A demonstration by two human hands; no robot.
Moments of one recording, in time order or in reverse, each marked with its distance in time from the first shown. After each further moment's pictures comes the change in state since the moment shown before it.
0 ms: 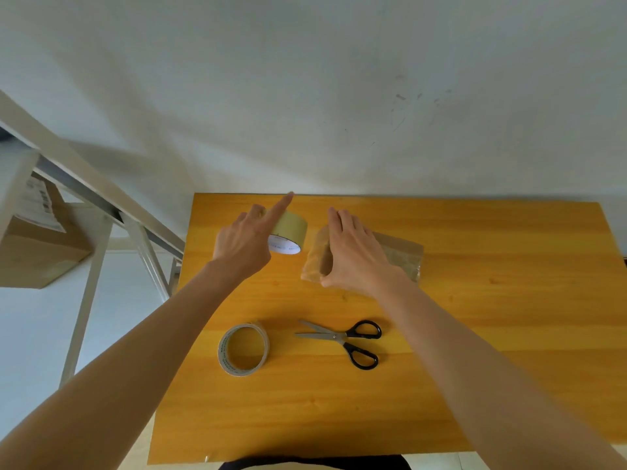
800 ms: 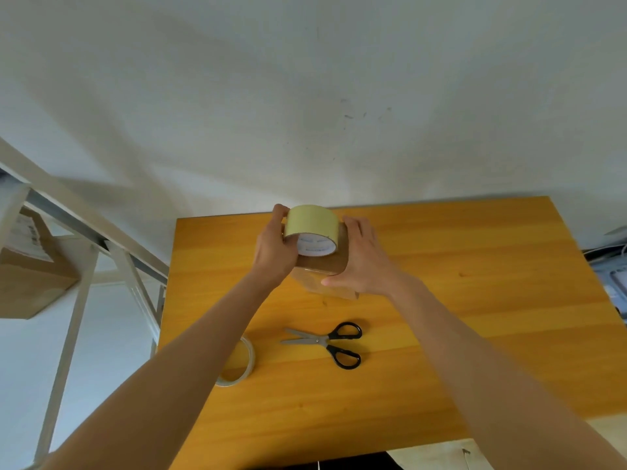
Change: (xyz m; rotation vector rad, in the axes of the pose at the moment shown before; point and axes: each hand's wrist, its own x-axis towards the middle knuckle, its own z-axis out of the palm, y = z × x) left_hand -0.002 0.090 -0.014 -0.880 0.112 -0.159; right_hand -0.050 0.046 -0.009 0.434 0.111 0.151
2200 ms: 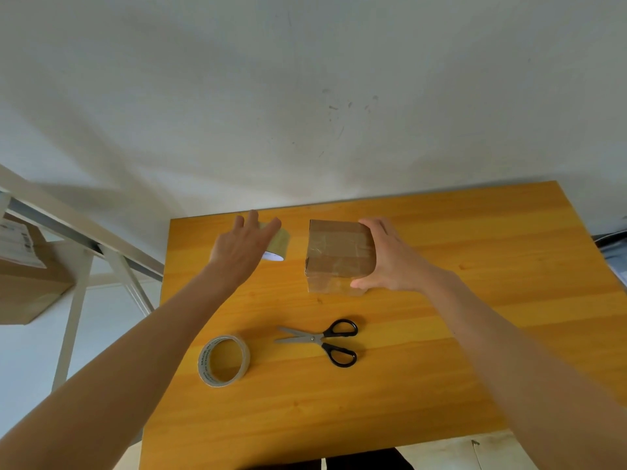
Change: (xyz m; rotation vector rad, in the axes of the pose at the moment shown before) left_hand 0.015 -0.023 -0.022 1.215 -0.212 0.237; right_hand -0.014 0.057 -0.029 0.019 -0.107 -0.002
